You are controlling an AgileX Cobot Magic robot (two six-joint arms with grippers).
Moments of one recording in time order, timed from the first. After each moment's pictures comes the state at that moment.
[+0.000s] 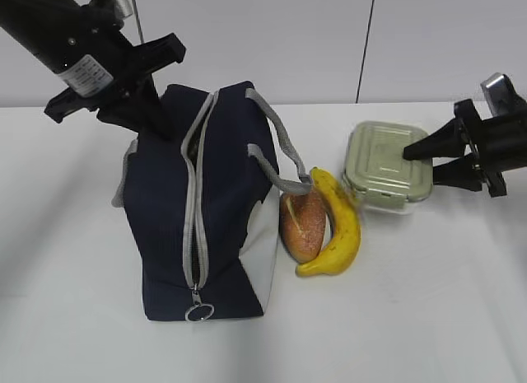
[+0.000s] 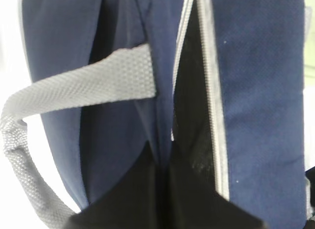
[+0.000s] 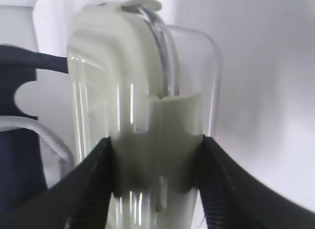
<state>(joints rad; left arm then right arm) -0.28 1.79 -1.53 -0.47 1.10 -0.03 -0.31 2.07 -1.24 1.20 1.11 -0.86</state>
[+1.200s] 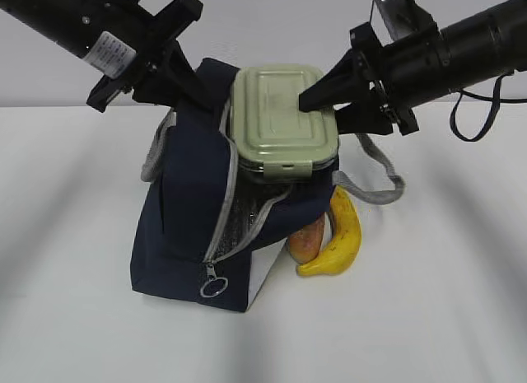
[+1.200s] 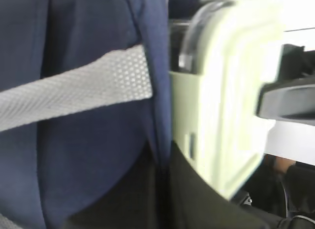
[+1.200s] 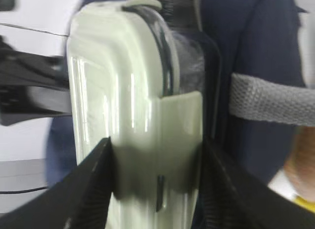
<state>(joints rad) -0.28 1.79 -1.53 -0.76 1.08 0.15 0.05 1.87 -1.36 1.18 1.14 -0.71</state>
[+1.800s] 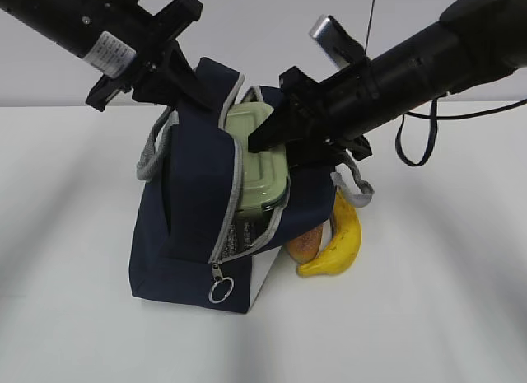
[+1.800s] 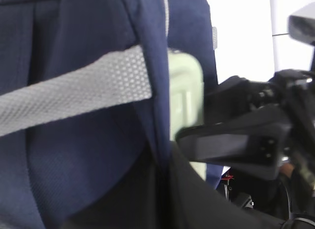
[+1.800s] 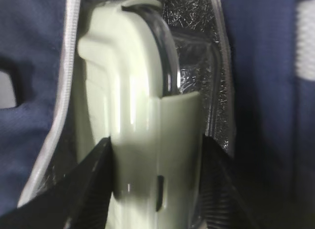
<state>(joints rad) -0.28 1.79 -1.53 -0.76 1.07 0.15 0.23 1.90 -1.36 1.07 0.97 -0.60</state>
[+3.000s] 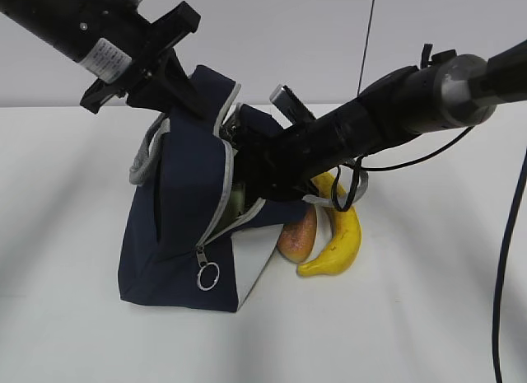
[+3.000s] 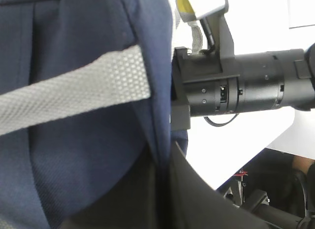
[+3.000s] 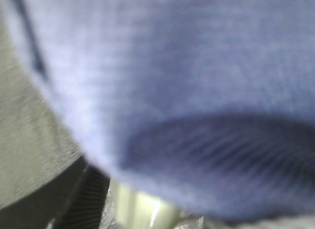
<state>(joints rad) -0.28 1.80 -1.53 -0.71 1.08 0.15 0.32 2.19 -1.46 1.25 0.82 -0.62</state>
